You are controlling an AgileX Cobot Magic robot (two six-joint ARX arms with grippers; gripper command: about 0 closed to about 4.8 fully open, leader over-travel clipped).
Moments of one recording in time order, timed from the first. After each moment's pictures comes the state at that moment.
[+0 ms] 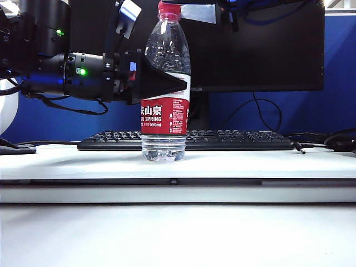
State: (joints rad) left arm -0.45 1.73 0.74 0.95 0.80 0.10; right arm 0.47 1.45 1.00 0.37 -0.86 0.15
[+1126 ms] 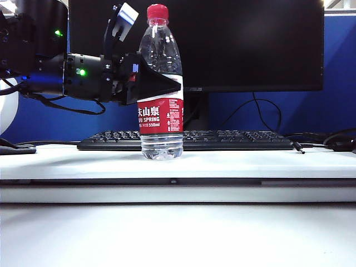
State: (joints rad) left arm -0.44 1.73 0.74 0.96 0.73 0.07; right arm 1.04 1.38 1.00 0.42 0.66 0.05
